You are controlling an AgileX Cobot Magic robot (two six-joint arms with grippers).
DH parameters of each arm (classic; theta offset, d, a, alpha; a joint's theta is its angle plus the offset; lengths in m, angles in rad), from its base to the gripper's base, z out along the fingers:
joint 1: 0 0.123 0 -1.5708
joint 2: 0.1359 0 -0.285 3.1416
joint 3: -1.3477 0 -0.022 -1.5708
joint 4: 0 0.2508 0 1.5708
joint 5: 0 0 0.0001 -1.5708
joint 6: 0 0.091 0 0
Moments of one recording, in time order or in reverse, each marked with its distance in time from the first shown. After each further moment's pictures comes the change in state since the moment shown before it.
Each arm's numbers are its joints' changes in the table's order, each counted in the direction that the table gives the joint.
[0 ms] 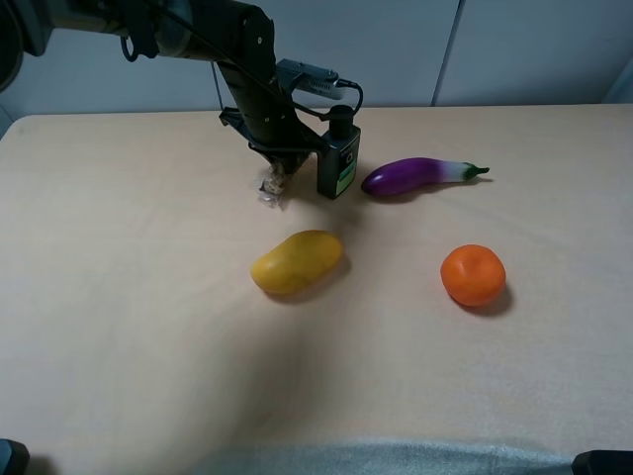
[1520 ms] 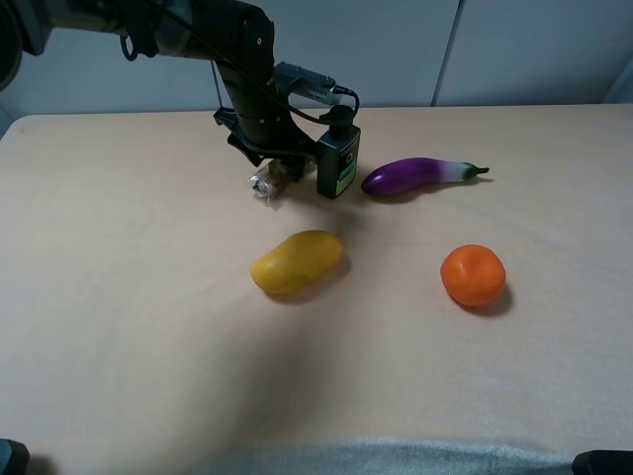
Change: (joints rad) left arm 0.000 -0.005 0.001 0.052 -0.069 0.000; right arm 0.000 0.000 0.000 0.000 0.000 0.000
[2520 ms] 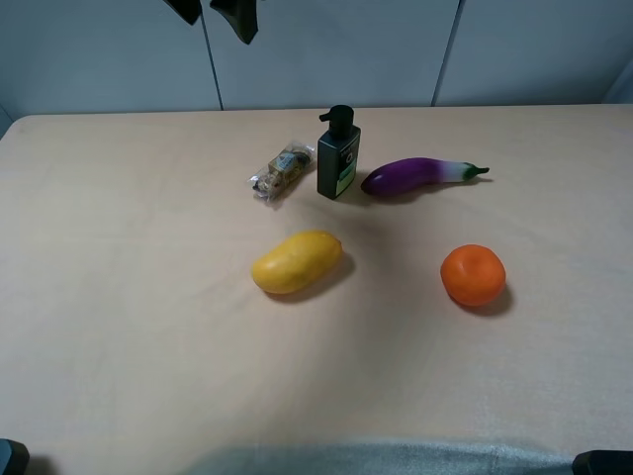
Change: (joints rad) left arm 0.024 -0.498 0.006 0.076 -0.271 0.000; right arm 0.000 0.000 0.000 0.000 0.000 0.000
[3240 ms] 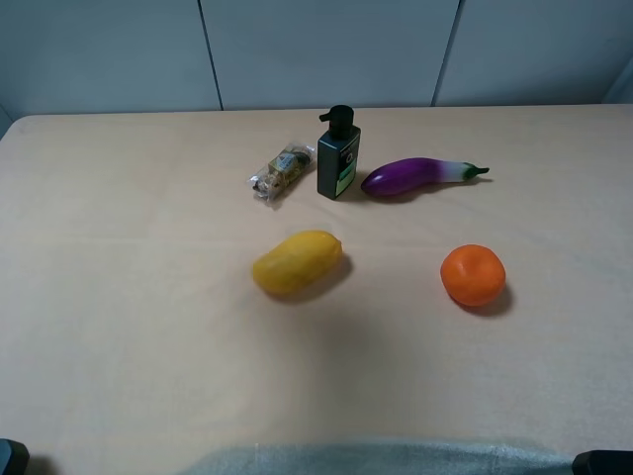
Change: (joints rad) left arm 0.040 -0.525 -0.332 0.051 -0.121 -0.017; right arm 0.000 0.000 0.000 0.000 0.000 0.000
